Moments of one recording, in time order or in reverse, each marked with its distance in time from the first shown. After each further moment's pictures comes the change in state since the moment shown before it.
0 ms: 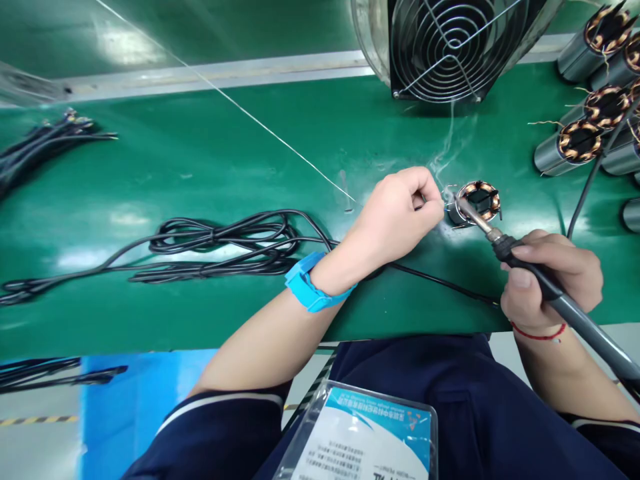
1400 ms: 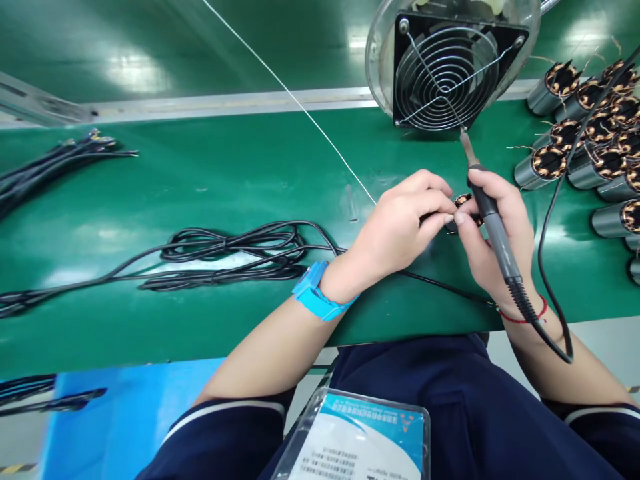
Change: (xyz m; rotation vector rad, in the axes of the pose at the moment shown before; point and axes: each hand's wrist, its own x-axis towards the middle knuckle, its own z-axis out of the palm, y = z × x) left_hand -0.006 0.010 -0.008 0.236 -0.005 0.427; right_hand 0.031 -0.007 0.029 -0.130 -0.217 0.291
